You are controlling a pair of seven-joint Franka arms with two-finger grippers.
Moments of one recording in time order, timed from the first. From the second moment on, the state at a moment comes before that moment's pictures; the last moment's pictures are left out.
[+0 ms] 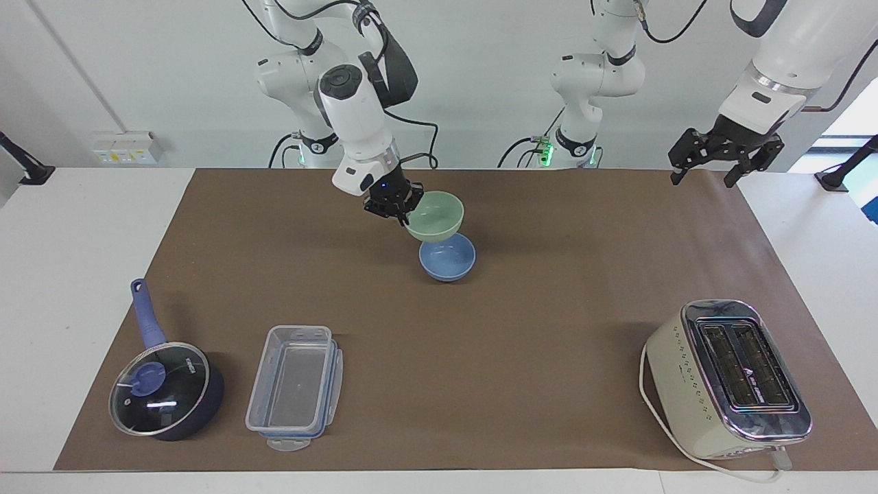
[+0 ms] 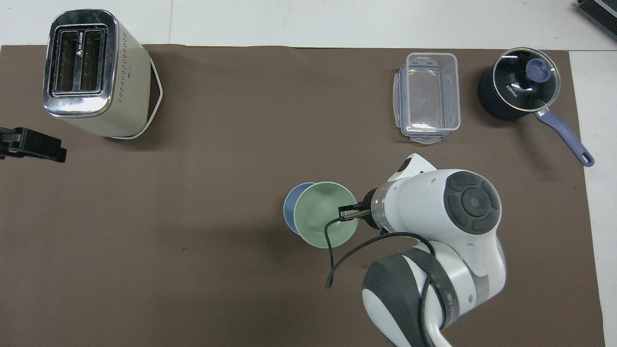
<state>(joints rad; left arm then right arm) -0.12 0.03 0.06 -1.46 -0.02 1.48 0.06 0.42 -0.02 0.06 -2.10 0.21 2.19 0.24</state>
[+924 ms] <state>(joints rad) -0.12 0.03 0.06 -1.46 -0.02 1.48 0.06 0.47 0.17 0.06 -2.05 0.15 2.24 0.32</state>
